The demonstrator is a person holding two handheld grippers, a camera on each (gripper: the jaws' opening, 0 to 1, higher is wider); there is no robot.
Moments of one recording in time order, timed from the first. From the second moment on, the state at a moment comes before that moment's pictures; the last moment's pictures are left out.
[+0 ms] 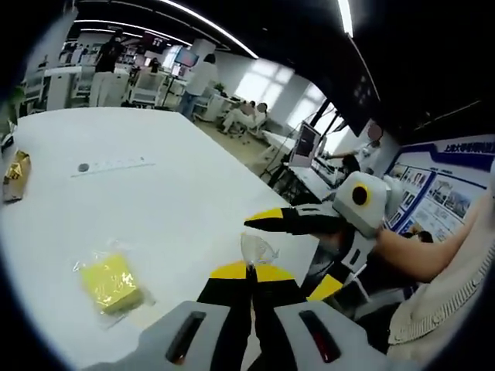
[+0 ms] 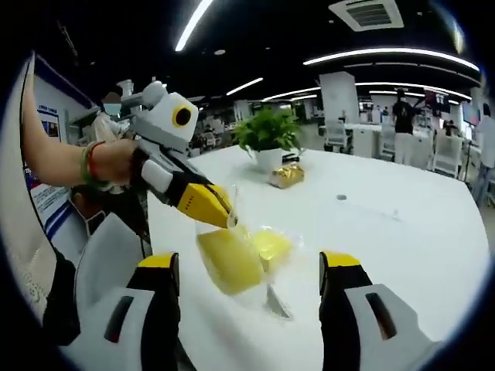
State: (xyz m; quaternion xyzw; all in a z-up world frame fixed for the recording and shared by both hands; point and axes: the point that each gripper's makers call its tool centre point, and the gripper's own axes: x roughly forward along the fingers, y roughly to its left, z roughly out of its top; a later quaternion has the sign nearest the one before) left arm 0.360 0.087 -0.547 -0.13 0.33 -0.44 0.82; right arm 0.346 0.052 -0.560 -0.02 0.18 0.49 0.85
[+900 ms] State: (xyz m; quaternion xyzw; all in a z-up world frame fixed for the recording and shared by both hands) left arm 0.445 0.021 -0.619 -0.25 0.37 -0.41 0.79; right arm 0.313 -0.072 -0.588 0.05 0.26 0.34 0.90
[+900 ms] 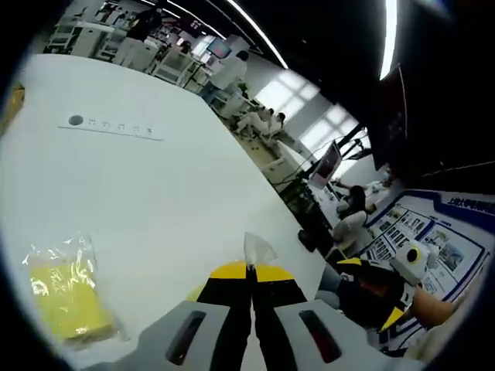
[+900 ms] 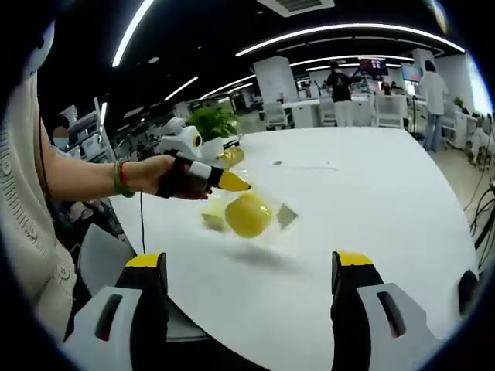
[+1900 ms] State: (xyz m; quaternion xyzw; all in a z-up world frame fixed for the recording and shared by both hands) left arm 0.526 0.043 -0.727 -0.25 0.45 -0.28 0.81; right arm 0.330 -0.077 -0.620 0.05 0.31 0.32 0.89
